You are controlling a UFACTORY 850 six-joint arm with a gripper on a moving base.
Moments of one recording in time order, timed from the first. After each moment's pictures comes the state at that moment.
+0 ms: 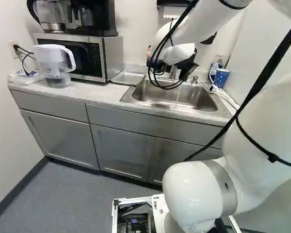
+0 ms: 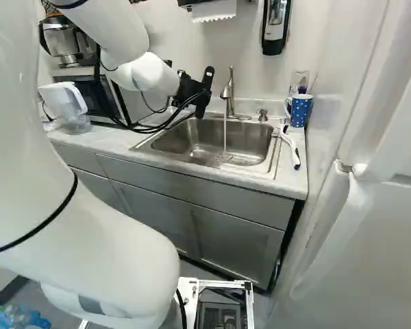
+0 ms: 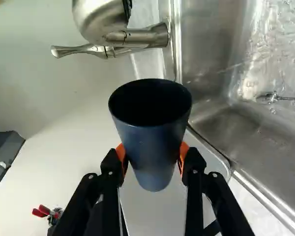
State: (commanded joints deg) arm 0.1 7.4 -47.5 4.1 14.0 102.4
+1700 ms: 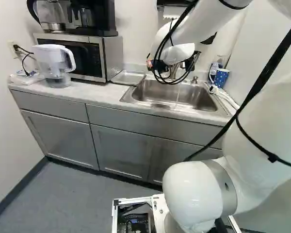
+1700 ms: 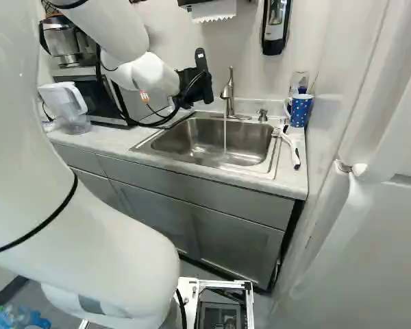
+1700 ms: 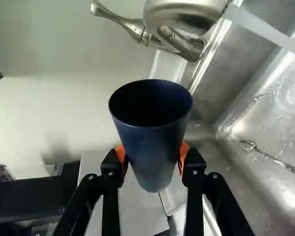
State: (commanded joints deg) arm 0.1 7.4 -47.5 4.1 14.0 72.3
